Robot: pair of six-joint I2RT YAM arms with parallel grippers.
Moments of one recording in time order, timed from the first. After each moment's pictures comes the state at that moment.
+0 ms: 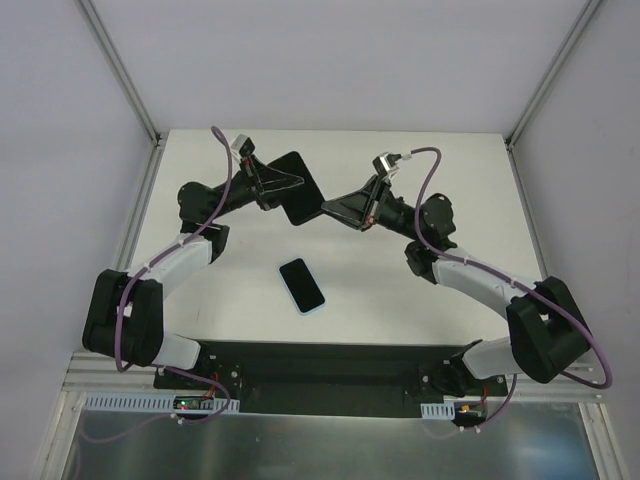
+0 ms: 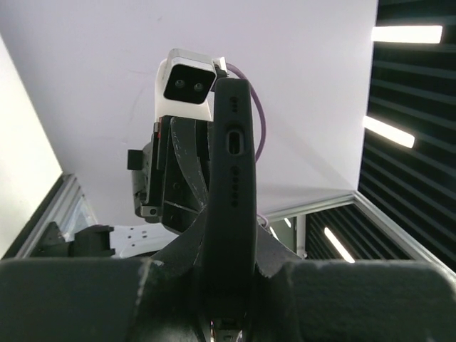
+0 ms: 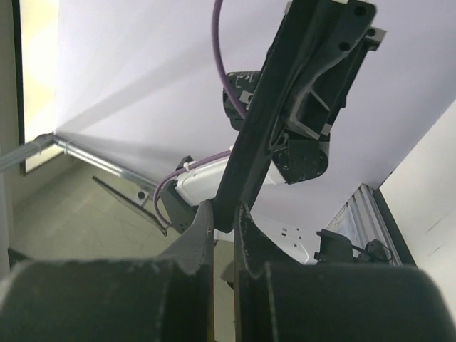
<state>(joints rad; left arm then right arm) -0.26 1.41 0.78 1.08 0.93 -1.94 0.60 1.39 0.76 1.04 -0.67 1.55</state>
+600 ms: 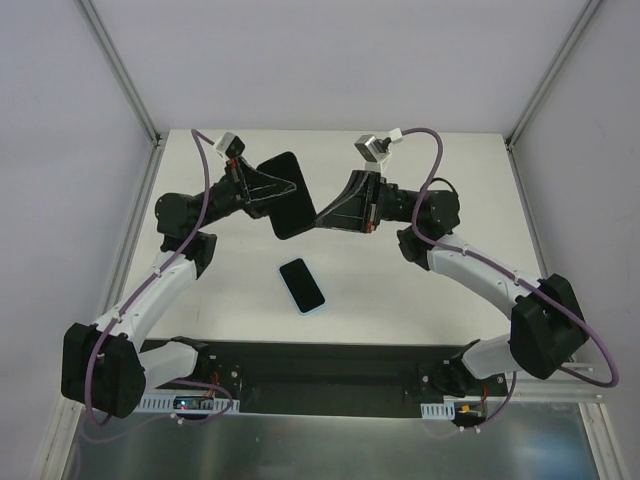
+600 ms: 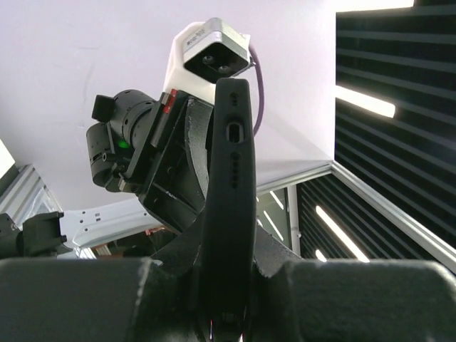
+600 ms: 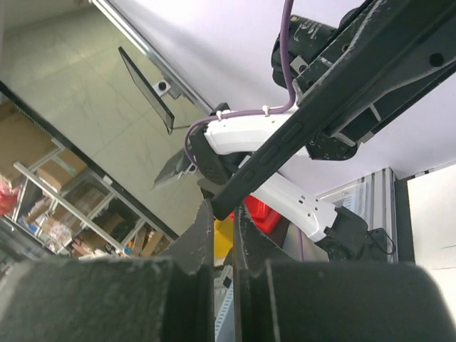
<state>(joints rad) -0.29 1.14 0.79 0.92 0.88 -1.99 0.67 1.41 0.96 1.18 -0.94 1.47</state>
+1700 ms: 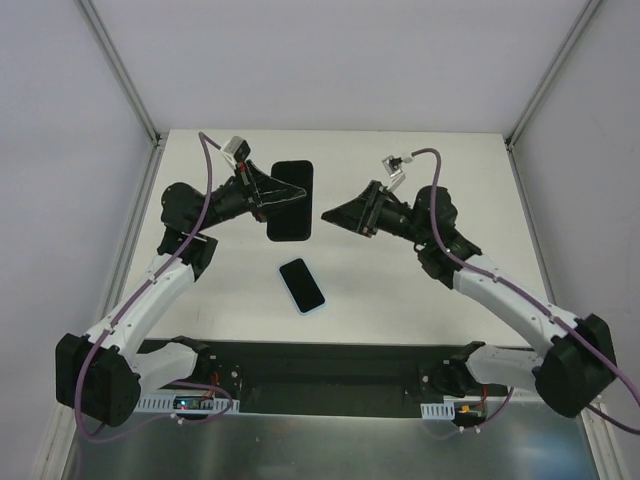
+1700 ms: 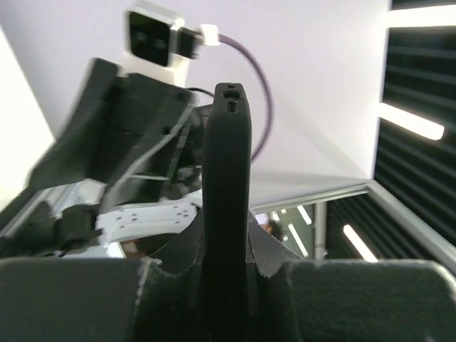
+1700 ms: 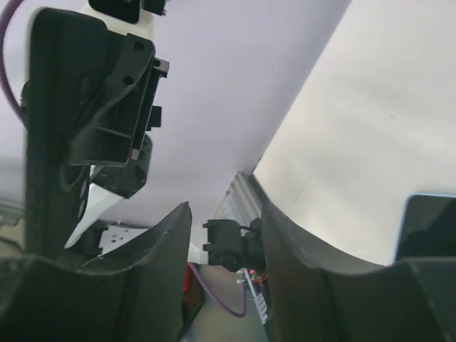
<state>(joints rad) -0.34 1.08 0.82 0.65 0.84 -1.84 0.64 1.25 0.87 0.40 -0.55 1.06</state>
